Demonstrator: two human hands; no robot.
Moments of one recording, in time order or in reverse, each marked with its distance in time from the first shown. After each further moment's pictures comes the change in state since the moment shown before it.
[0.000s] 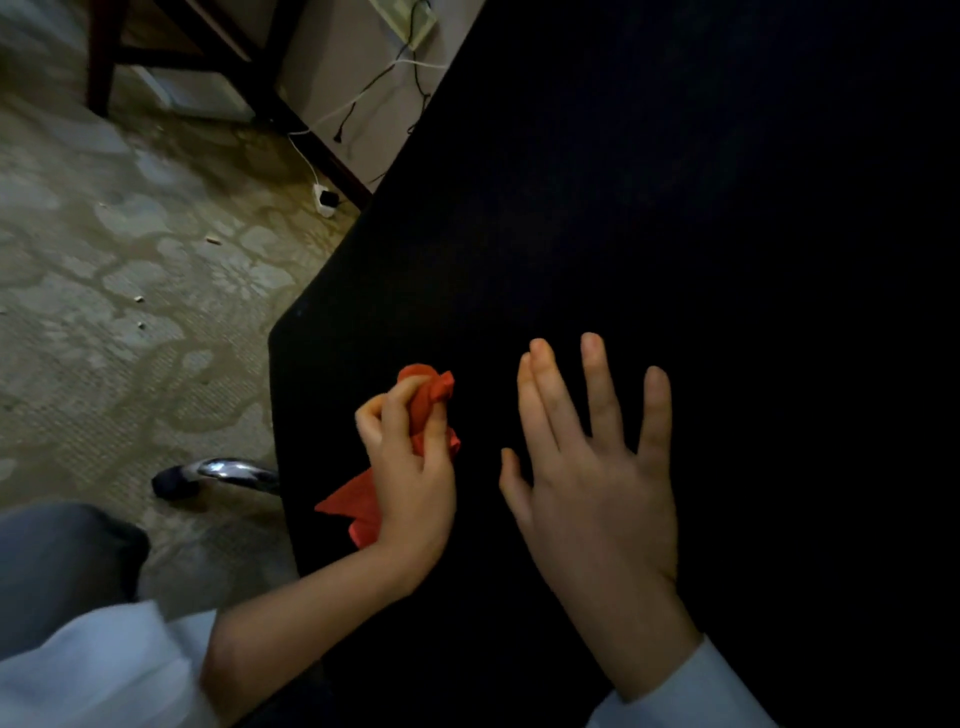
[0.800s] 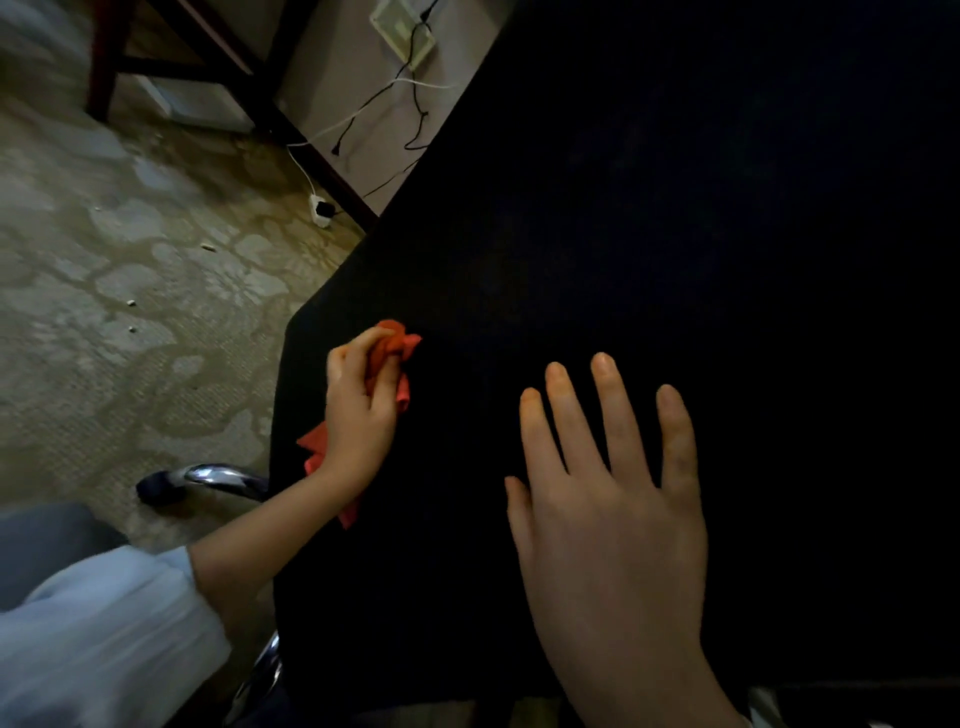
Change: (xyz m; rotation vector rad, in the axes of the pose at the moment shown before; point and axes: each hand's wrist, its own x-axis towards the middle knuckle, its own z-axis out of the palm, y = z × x) left_hand 0.065 -0.022 -0.016 0.121 -0.073 0.106; right_hand -0.019 -0.001 -0.030 0.279 0.112 0.112
